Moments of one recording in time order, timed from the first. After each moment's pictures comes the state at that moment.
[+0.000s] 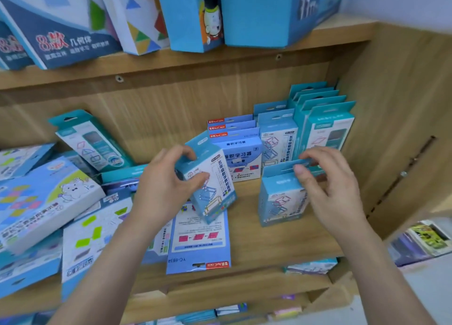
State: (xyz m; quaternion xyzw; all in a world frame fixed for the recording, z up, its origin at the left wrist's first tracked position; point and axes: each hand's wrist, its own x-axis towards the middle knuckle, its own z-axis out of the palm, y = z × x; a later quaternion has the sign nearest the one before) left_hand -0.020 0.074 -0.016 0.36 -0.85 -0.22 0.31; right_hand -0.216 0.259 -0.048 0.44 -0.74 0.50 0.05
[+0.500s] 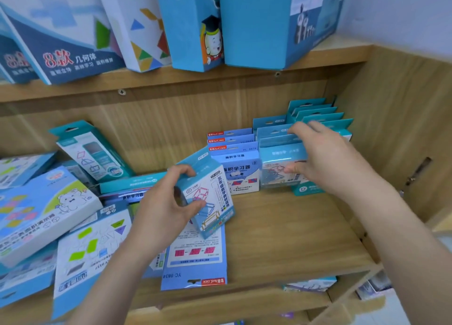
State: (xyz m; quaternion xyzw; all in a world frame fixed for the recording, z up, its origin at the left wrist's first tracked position) left_hand -0.014 0.088 -0.020 0.38 -0.84 -0.28 0.26; right_hand -0.245 0.228 0.033 0.51 -0.84 0.19 0.08
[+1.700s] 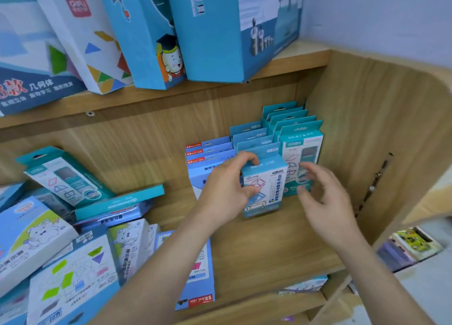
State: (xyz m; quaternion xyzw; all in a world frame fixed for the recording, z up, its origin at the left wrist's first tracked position) left_hand -0.140 0.112 -0.020 0.18 -0.90 -0.30 0.24; right_hand -0.249 0.270 -0.056 0.35 -0.77 0.53 0.02
